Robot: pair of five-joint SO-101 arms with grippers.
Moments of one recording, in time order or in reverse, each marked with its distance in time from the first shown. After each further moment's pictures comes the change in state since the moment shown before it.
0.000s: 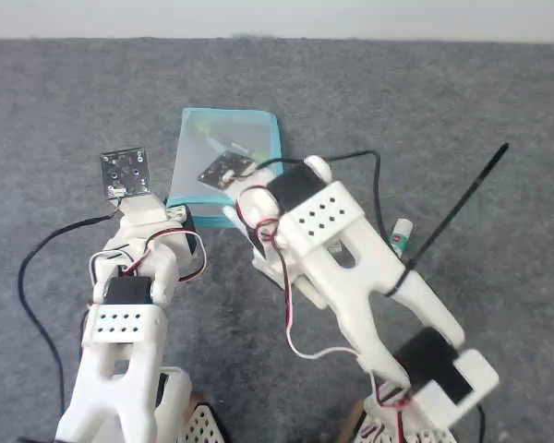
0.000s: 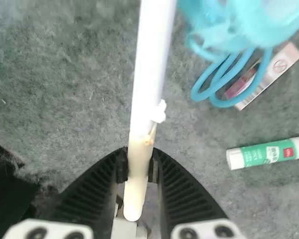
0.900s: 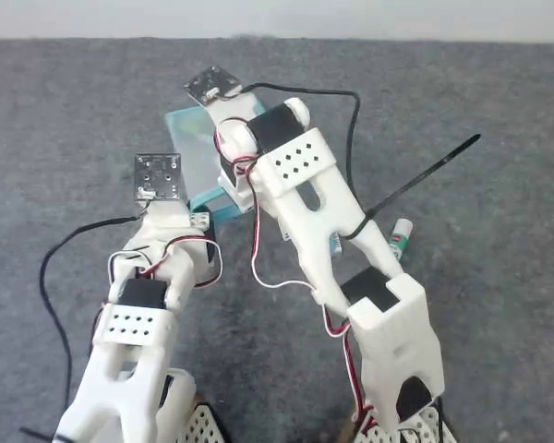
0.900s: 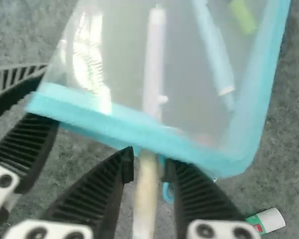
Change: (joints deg) left arm 6.2 0.0 2.0 -1.5 -3.4; right arm 4.0 29.9 -45.4 0.2 -7.0
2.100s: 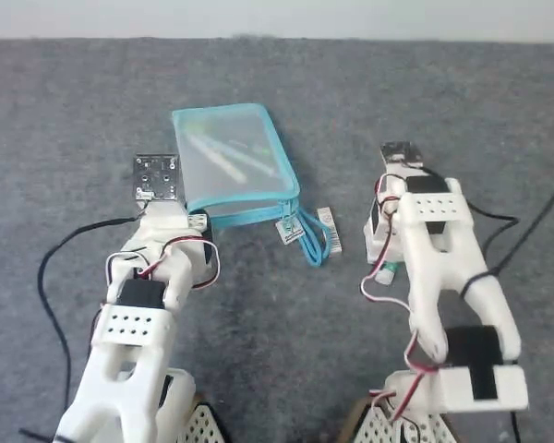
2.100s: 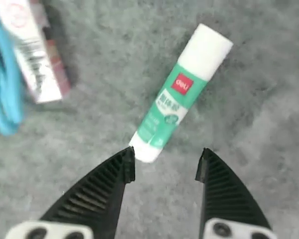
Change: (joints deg) left arm -0.6 0.0 0.1 0.5 -0.8; right arm 31.5 -31.9 76.5 -28.8 -5.9
